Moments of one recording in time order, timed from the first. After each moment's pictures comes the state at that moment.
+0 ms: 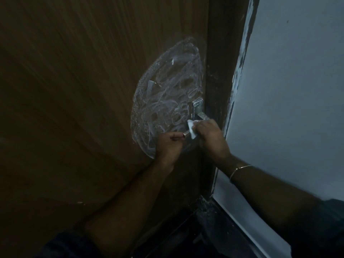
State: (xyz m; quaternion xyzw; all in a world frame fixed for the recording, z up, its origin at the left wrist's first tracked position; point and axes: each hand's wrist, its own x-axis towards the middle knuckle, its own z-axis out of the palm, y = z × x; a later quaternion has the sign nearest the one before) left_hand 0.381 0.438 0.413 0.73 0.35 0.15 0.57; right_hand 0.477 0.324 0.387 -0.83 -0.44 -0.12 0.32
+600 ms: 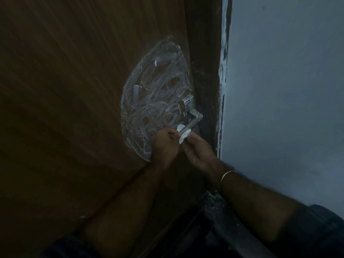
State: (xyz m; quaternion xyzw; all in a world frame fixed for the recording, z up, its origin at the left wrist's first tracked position) left_hand 0.388 0.446 0.418 0.87 0.28 0.15 0.39; right_hand 0.427 0.350 0.393 -0.26 0.13 0.36 0.89
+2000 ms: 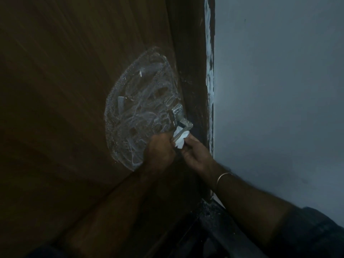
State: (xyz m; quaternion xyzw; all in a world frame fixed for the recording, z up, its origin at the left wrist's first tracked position) left_hand 0.409 0.439 0.431 0.97 0.19 0.07 0.16; right_hand 0.470 0.346 0.369 -0.21 0.11 0.36 0.90
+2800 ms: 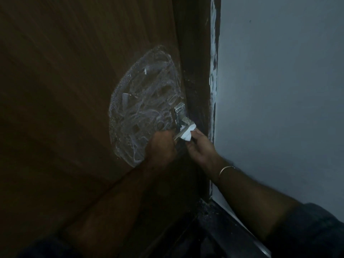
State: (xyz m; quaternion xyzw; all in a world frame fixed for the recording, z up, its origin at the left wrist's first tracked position) left_hand 0.406 0.432 0.447 0.97 0.19 0.03 0.14; right_hand 0.486 0.346 0.373 -0.33 0.10 0.31 0.88
